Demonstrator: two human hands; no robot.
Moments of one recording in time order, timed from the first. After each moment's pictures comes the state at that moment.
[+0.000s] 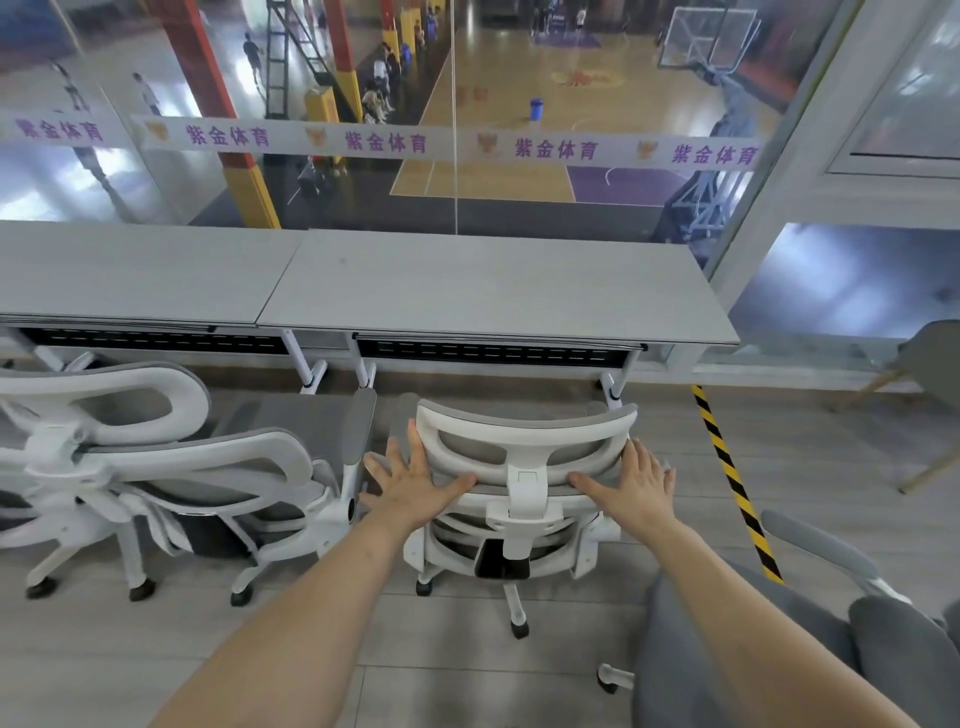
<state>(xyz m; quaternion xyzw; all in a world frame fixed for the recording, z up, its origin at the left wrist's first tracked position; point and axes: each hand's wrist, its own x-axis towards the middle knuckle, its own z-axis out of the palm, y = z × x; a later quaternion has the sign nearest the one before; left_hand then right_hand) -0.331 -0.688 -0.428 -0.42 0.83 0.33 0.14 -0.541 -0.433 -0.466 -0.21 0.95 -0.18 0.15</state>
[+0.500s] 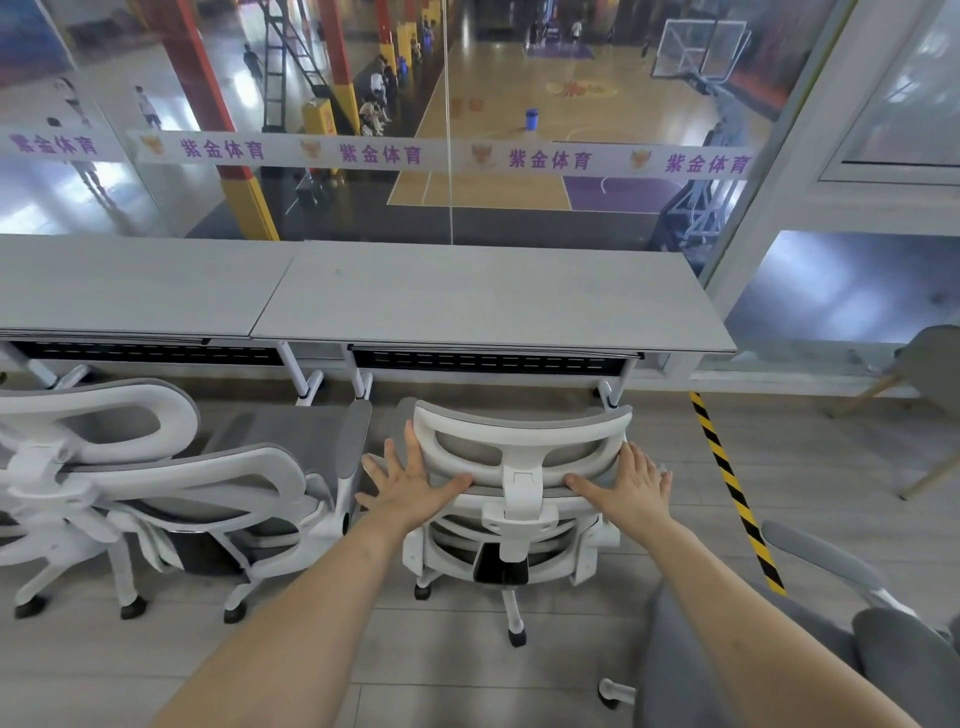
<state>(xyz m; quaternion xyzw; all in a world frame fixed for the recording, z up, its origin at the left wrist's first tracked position) -0.349 -0.700 -0.429 -0.41 0.83 0.34 0.13 -0.559 -0.444 -0.467 -0.20 0.95 -0.18 0.14</state>
